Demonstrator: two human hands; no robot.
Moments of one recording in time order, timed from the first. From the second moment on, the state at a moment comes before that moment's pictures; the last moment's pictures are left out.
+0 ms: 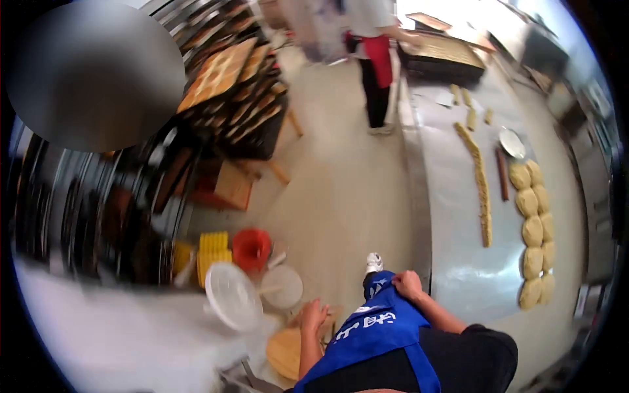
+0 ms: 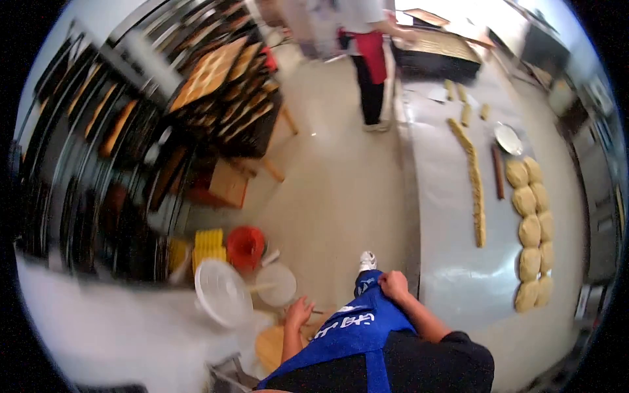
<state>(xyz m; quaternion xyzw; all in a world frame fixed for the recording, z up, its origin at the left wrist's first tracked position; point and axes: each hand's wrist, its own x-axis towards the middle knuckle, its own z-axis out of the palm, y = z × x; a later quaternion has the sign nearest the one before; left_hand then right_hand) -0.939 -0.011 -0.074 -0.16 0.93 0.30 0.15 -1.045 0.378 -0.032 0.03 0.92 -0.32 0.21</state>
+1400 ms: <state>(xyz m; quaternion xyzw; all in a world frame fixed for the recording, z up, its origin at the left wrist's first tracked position) -1.762 0.354 0.015 0.48 0.82 0.28 0.15 -1.378 0.498 0.047 0.58 0.65 -0.35 -0.34</state>
